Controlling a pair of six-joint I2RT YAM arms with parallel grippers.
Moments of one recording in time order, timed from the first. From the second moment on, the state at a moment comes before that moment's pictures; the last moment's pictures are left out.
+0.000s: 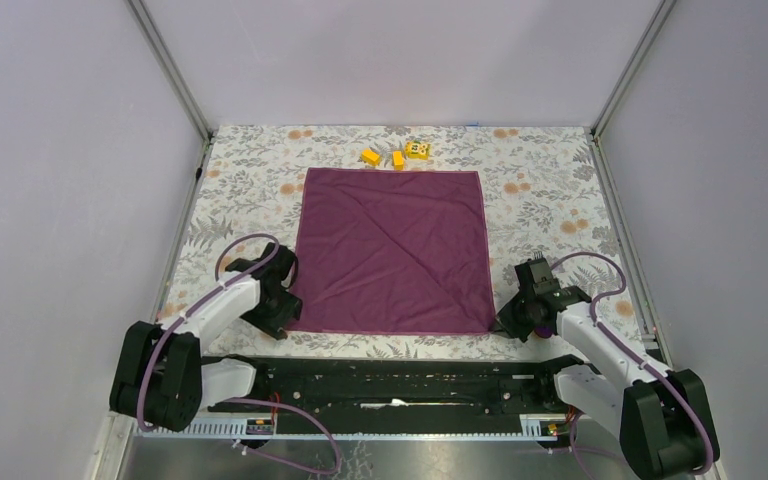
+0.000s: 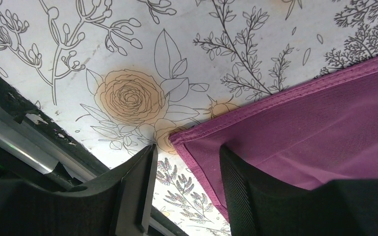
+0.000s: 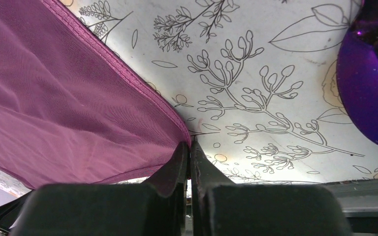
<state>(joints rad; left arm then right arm) -0.27 1.21 0.57 -0.89 -0.16 -1.37 0.27 0.98 0.39 -0.66 -0.11 1.08</state>
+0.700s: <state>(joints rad) -0.18 1.03 0.47 -0.78 -0.15 -1.37 0.27 0.94 0.39 -0.70 -0.10 1.08</state>
